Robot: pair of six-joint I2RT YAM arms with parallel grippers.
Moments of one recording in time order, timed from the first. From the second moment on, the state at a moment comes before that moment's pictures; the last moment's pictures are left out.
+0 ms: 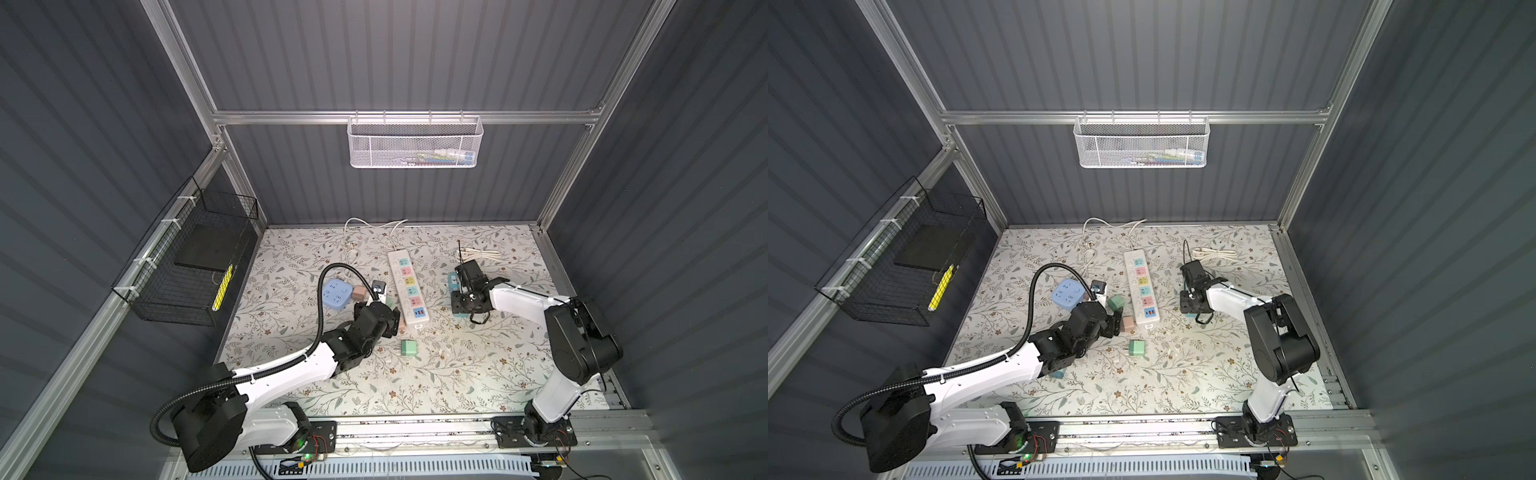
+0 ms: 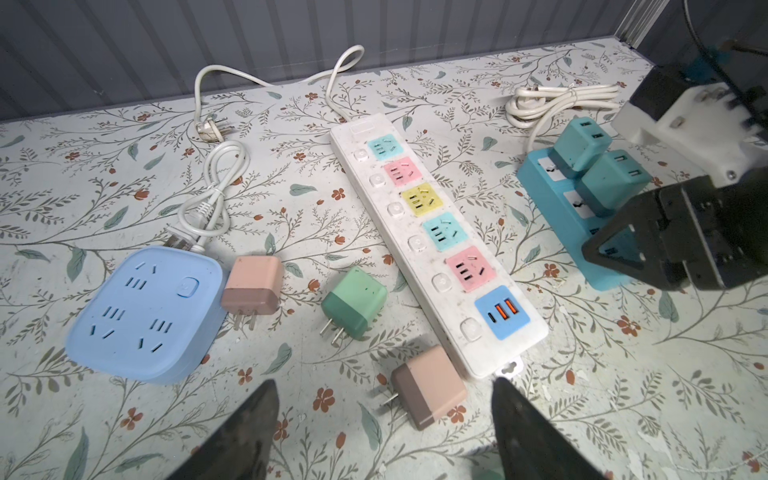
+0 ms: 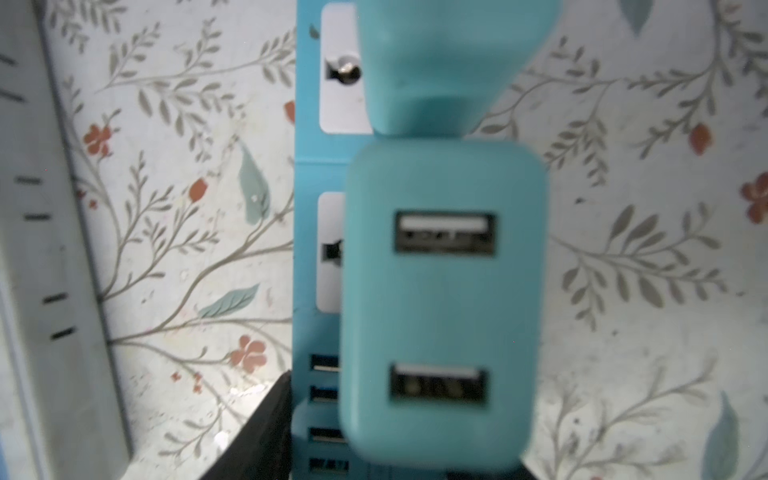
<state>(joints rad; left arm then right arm) -0.91 1.25 0.69 -0.04 -0.49 -0.34 0.38 1.75 1.03 -0.43 0.10 0.34</state>
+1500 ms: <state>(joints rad) -0.91 1.04 0.75 -0.19 -0.59 -0.35 0.56 1.64 1.33 -0.67 0.15 0.31</state>
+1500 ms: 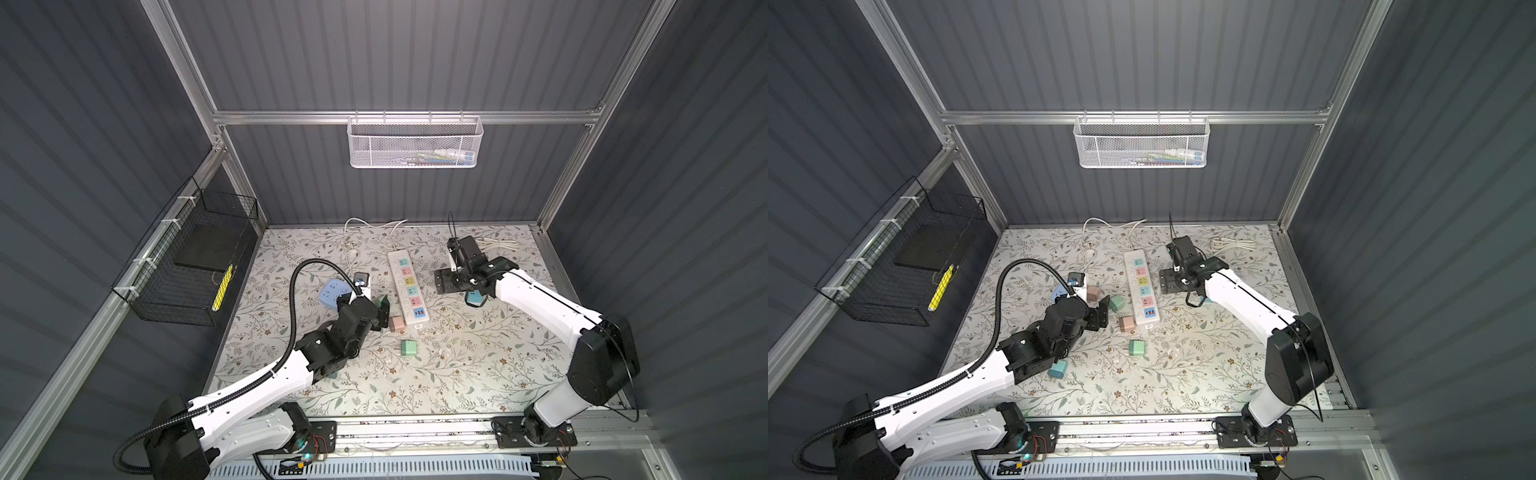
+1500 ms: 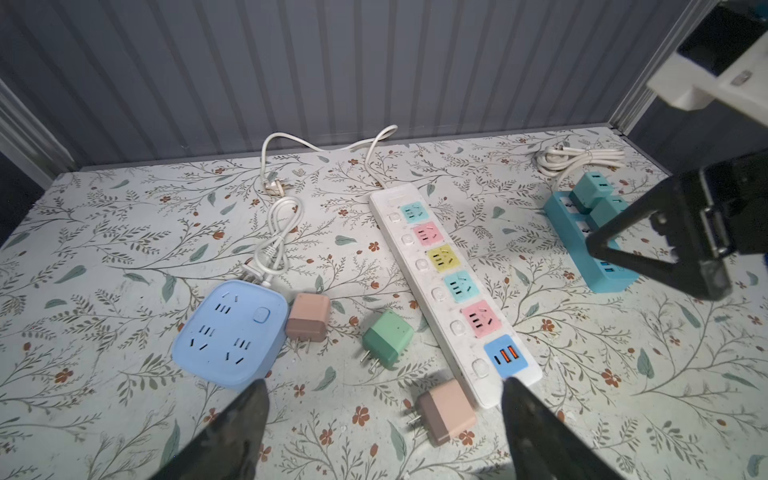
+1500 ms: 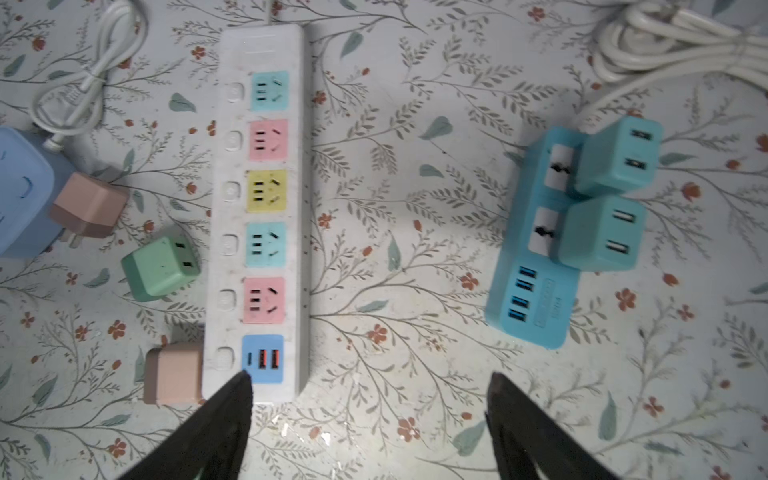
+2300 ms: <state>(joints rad) -0.91 0.97 0.73 -0.28 -0.65 -0.41 0.69 2.24 1.80 -0.71 0.14 0.29</state>
